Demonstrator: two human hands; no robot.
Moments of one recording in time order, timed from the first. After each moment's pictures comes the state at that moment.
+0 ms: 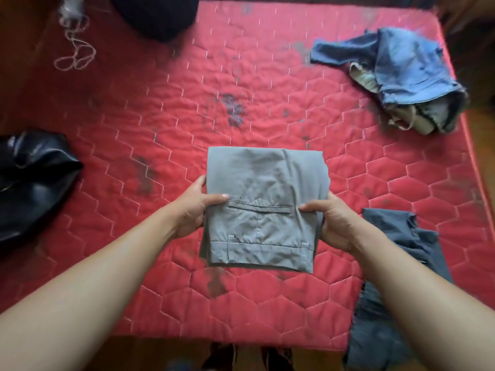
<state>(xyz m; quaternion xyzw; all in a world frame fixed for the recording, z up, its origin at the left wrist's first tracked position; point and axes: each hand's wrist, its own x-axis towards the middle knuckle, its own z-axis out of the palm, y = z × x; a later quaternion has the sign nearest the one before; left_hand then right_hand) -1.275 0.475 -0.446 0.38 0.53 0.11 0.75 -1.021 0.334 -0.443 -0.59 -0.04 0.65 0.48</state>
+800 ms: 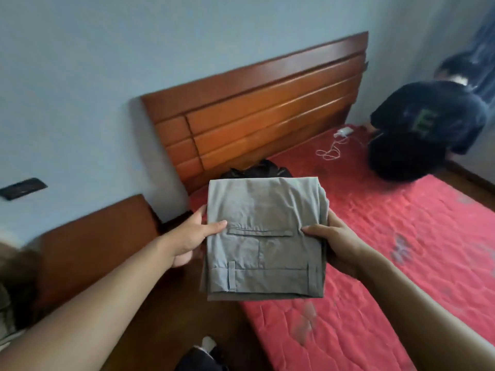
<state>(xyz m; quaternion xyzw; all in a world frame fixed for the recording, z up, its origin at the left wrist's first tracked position) -1.640 0.222 -0.126 0.25 0.67 0.46 0.53 -1.356 0.358 -0.113 -0.39 -0.44 0.78 0.21</state>
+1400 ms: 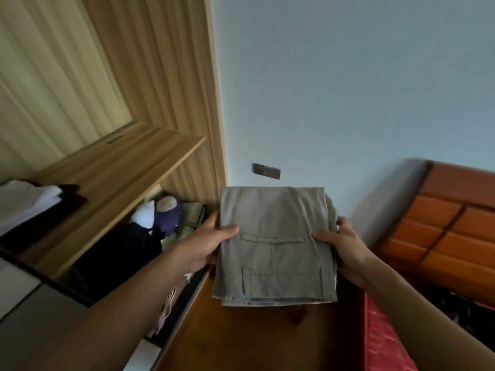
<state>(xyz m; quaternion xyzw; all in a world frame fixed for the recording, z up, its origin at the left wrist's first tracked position) -1.960 -0.136 -0.085 -0.08 0.69 0.67 0.26 -1.910 0.167 -0.088 -0.21 -0.61 0.76 -0.08</state>
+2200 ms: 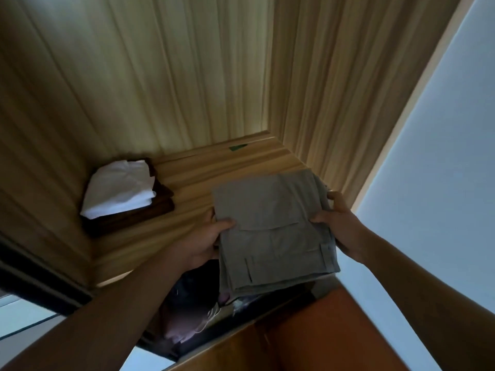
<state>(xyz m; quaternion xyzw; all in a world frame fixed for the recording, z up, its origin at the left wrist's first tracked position) -2.216 -0.301 -0.081 -0.33 0.57 0.75 0.00 -2.387 -0.062 -0.057 0.11 -0.71 0.63 -0.31</state>
